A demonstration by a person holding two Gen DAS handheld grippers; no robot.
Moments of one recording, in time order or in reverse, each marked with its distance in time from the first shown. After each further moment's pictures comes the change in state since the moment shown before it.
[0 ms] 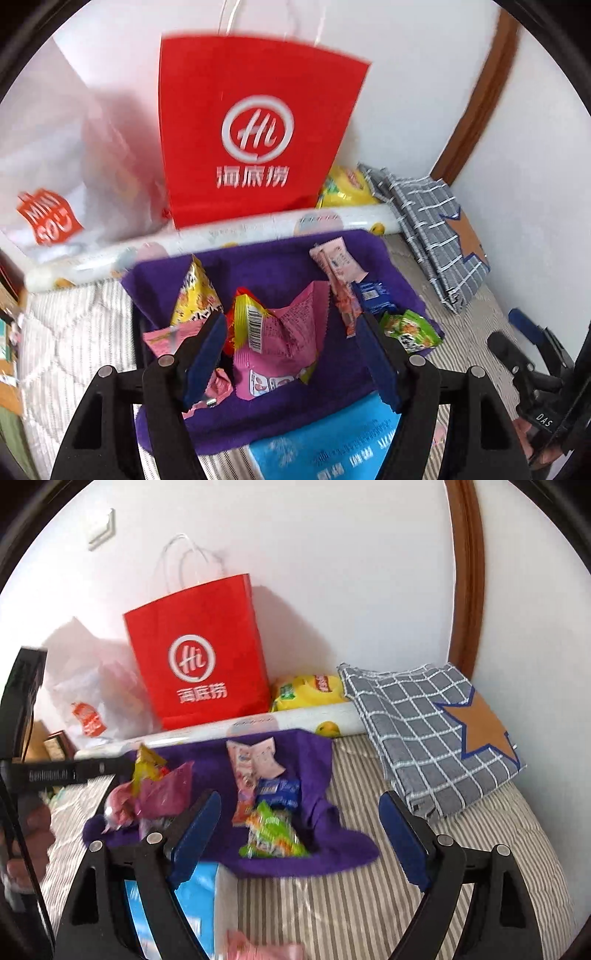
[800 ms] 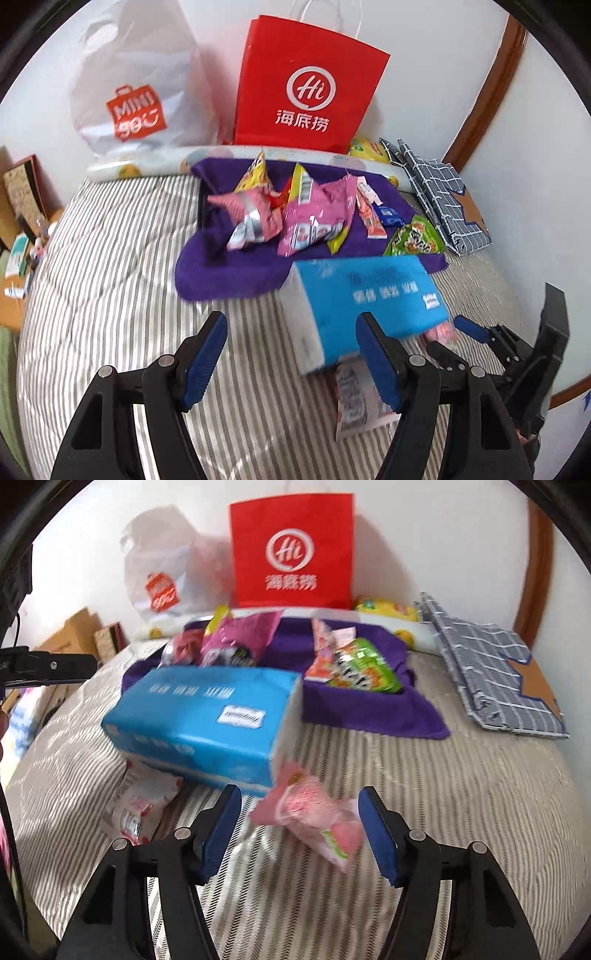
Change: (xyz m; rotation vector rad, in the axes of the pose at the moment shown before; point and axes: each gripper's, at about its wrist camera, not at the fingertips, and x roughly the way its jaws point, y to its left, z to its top) left arm -0.064 0.028 -0.135 -0.136 0.017 0.053; right arm 0.007 0.042 -0.120 -0.273 0.173 0.142
